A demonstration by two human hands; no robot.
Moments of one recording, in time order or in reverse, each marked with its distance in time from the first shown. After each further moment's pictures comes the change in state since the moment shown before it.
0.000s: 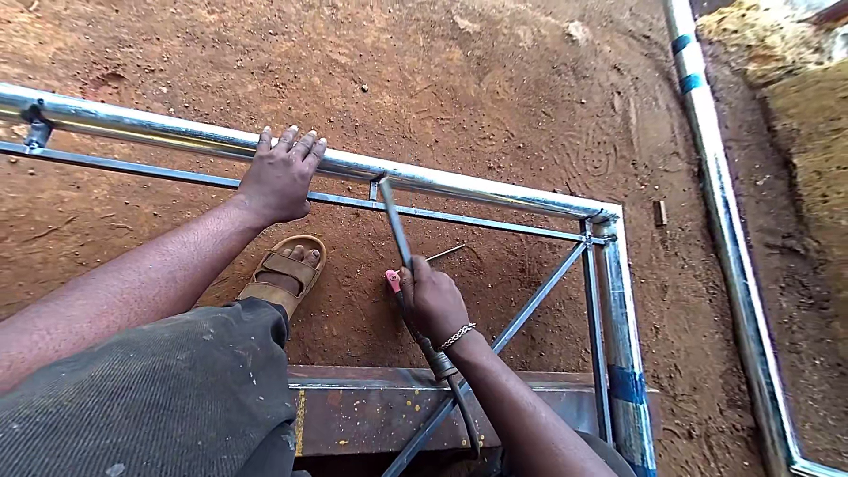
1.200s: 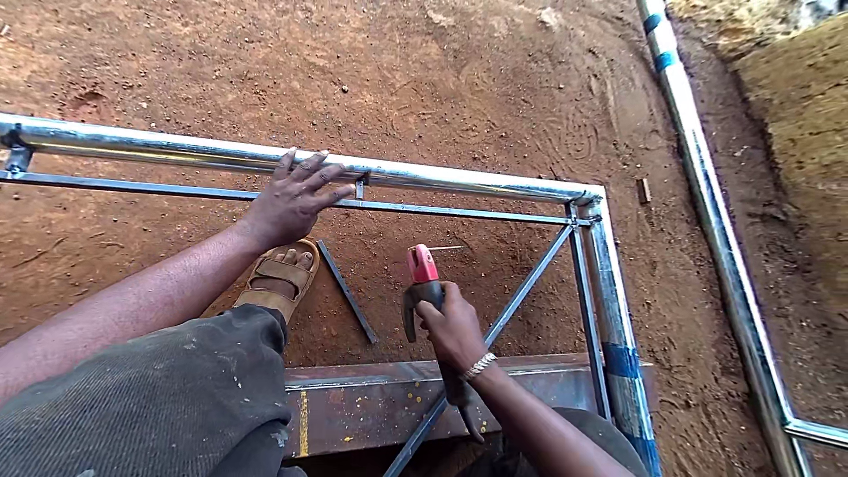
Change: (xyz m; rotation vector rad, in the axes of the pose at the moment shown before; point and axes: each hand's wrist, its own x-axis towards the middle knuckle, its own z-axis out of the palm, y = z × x) left_hand -0.010 0.018 0.022 -0.106 0.256 0.432; right_hand -0.048 0.023 -0.002 0.384 -0.085 0.498
